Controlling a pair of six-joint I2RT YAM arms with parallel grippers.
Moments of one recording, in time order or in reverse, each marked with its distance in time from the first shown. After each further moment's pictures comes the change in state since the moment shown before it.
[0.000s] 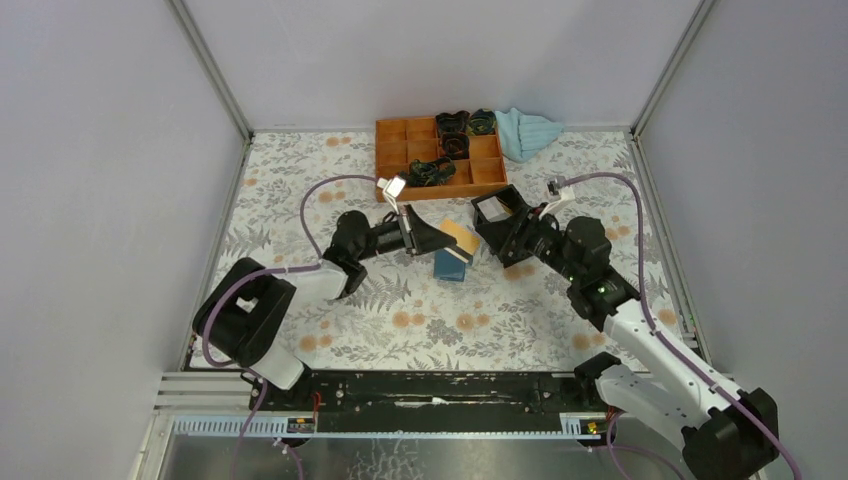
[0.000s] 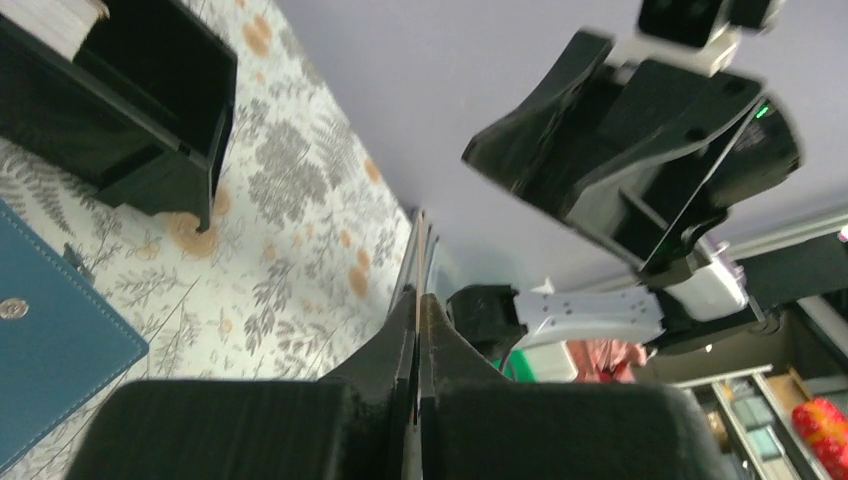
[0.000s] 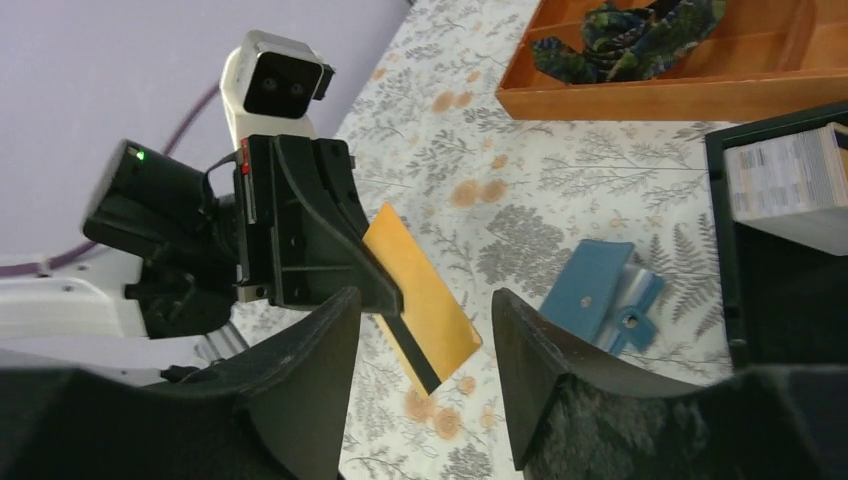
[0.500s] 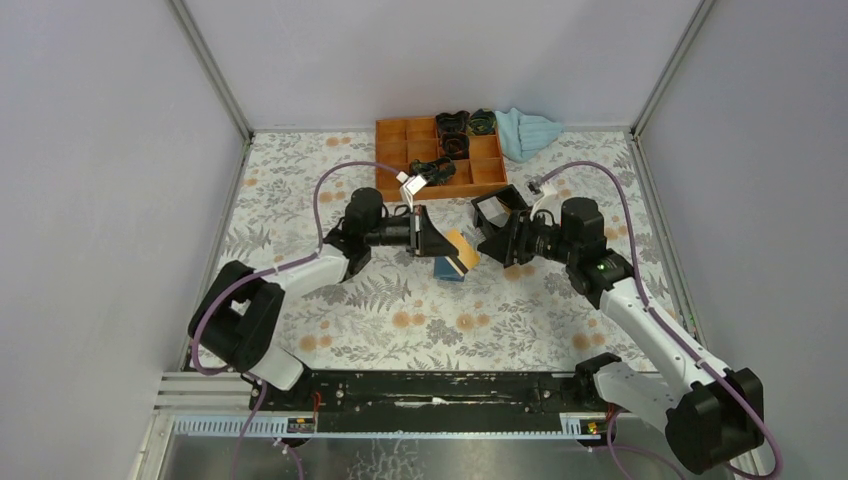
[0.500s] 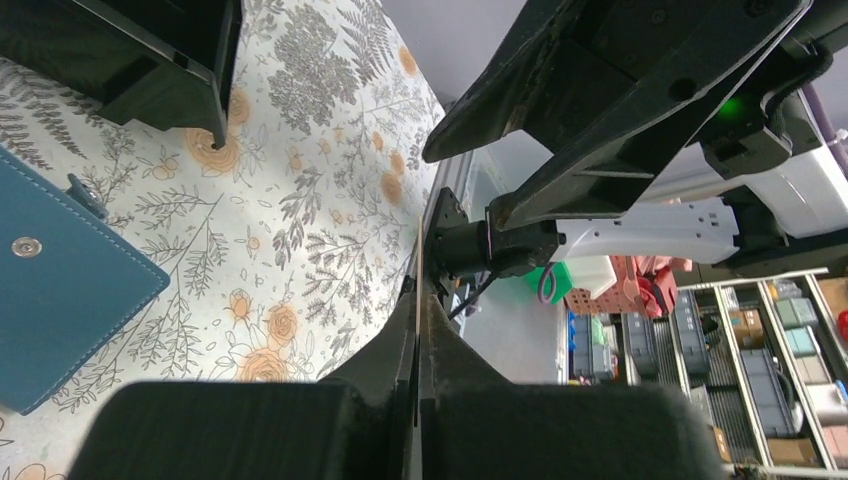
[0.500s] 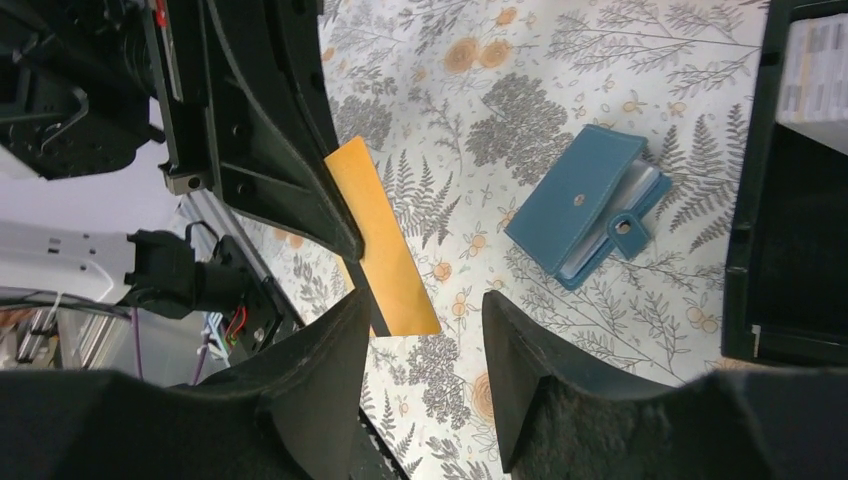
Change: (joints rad) left arm 0.000 -0.037 0.198 -0.578 0.212 0.306; right arm -0.140 0.143 0.123 -0.285 -0.340 -0.212
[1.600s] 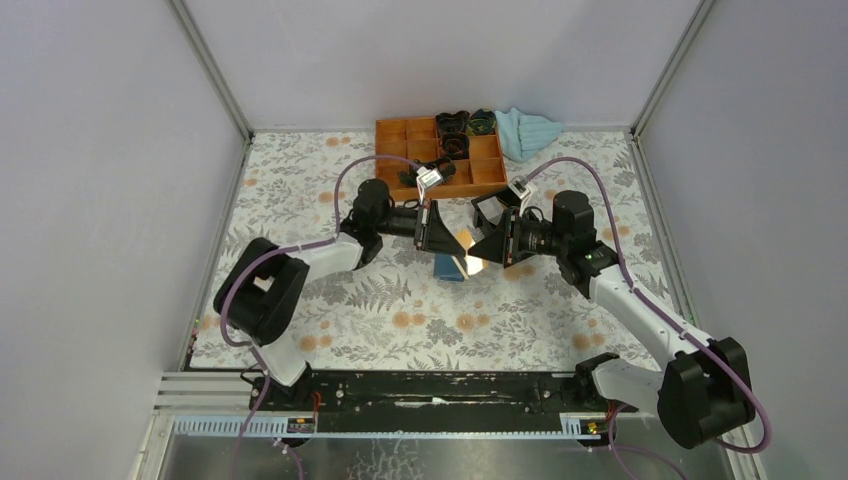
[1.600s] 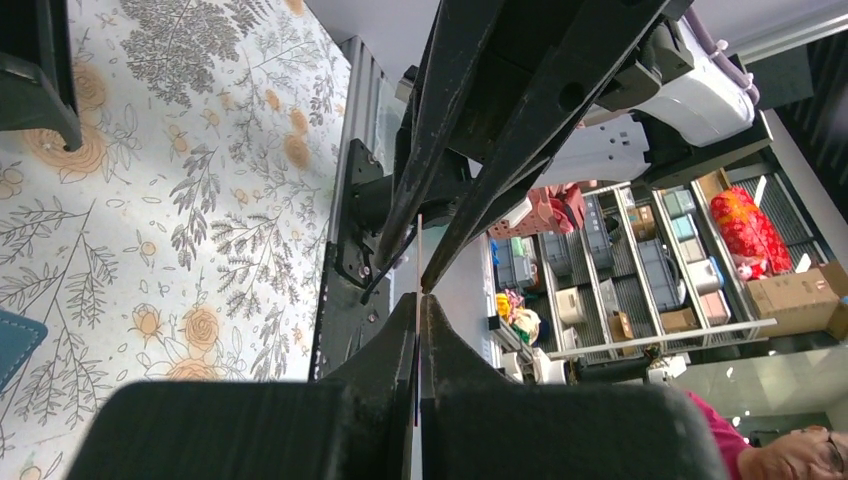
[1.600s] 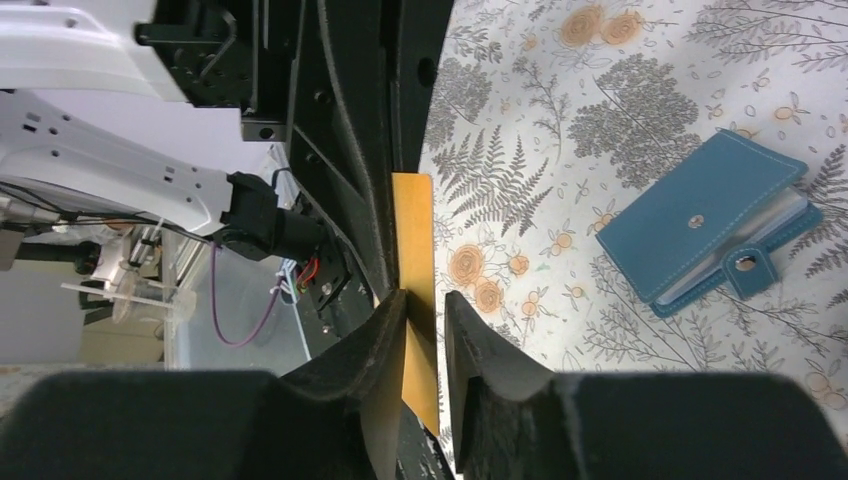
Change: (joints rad) left arm 0.002 0.164 0.110 0.216 0.267 -0.191; right arm -0.004 0.126 0.001 0.143 -0.262 0.034
